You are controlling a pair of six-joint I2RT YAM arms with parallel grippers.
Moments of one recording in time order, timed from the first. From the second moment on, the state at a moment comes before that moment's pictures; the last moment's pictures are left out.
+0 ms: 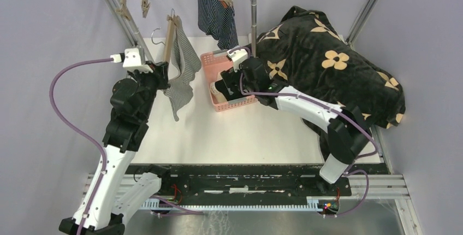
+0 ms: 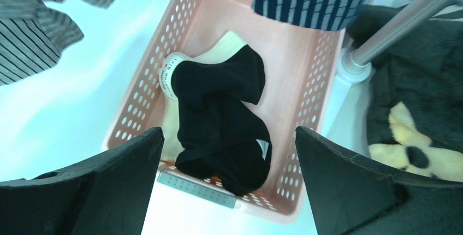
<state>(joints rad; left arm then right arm) -0.30 0.78 1.05 -0.22 -0.21 -0.19 0.77 1.73 1.30 0.00 0.20 -0.03</state>
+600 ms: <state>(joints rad) -0.32 0.65 1.00 -0.47 0.30 -0.31 0.55 1.30 1.21 -0.22 -0.44 -0.06</state>
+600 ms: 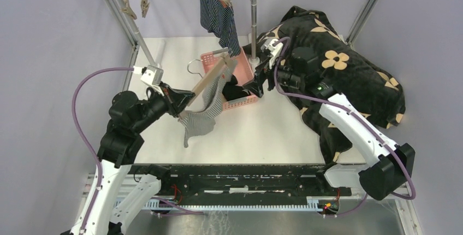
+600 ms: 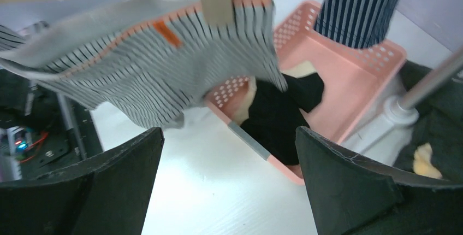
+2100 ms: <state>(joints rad) -0.32 0.73 0.84 -0.14 0.72 -0.39 0.28 1.47 1.23 0.43 -1.25 0.50</state>
